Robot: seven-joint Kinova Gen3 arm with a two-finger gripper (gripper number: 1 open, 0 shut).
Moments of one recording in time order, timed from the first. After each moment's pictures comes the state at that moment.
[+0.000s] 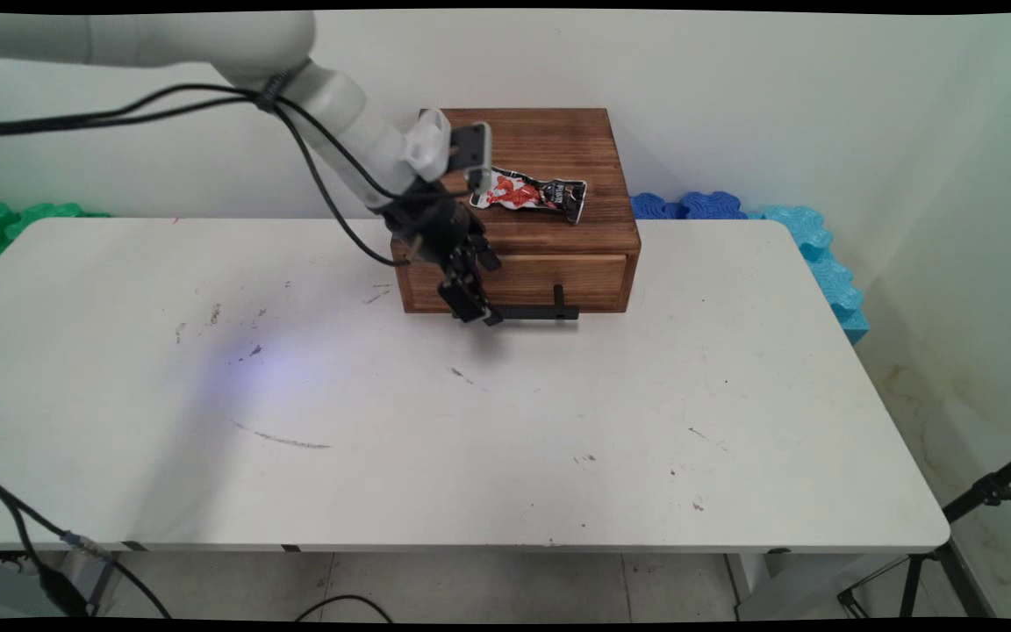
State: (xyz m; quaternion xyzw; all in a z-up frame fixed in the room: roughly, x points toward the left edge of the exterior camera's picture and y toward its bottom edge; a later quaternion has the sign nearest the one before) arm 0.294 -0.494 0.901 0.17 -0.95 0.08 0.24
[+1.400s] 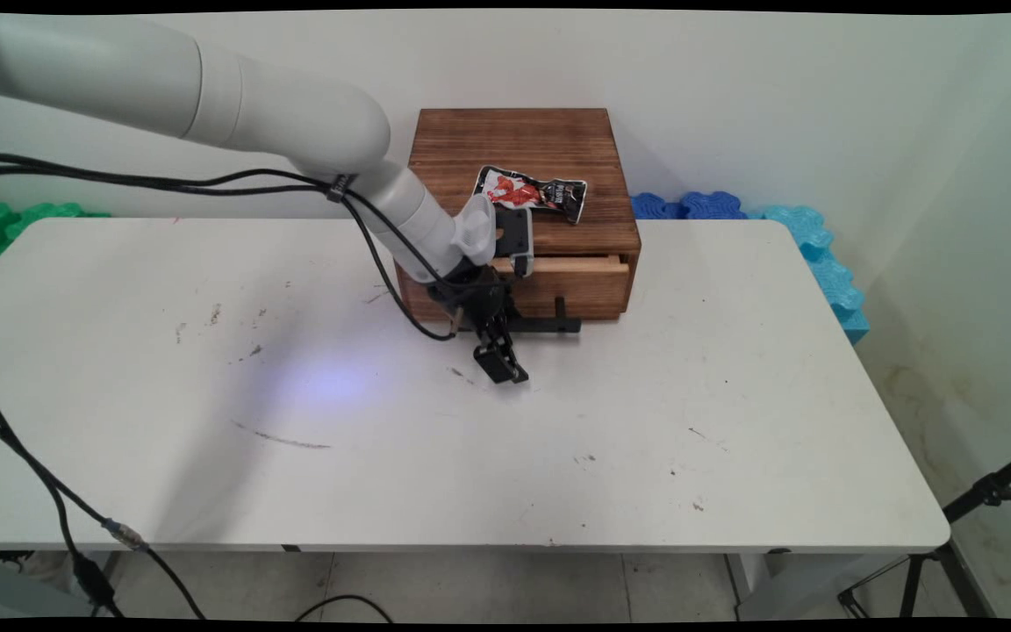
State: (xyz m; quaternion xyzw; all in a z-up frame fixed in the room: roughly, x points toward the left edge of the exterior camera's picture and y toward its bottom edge) arm 0.246 -0.485 0.825 0.17 -0.96 0.07 0.21
